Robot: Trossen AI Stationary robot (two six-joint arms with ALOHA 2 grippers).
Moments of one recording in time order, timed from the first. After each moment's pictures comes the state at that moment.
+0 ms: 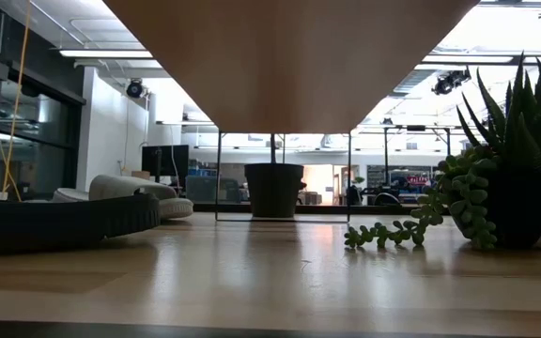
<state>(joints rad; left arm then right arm) -0.31 1.29 0.92 -0.10 0.35 0.10 0.54 1.88 1.76 -0.69 0.14 1.87</state>
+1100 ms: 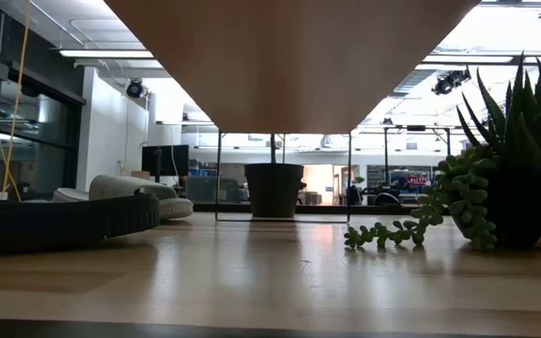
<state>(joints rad) -0.27 1.28 0.92 -0.09 0.38 0.04 0.37 1.89 1.93 -0.98 0.20 1.33</state>
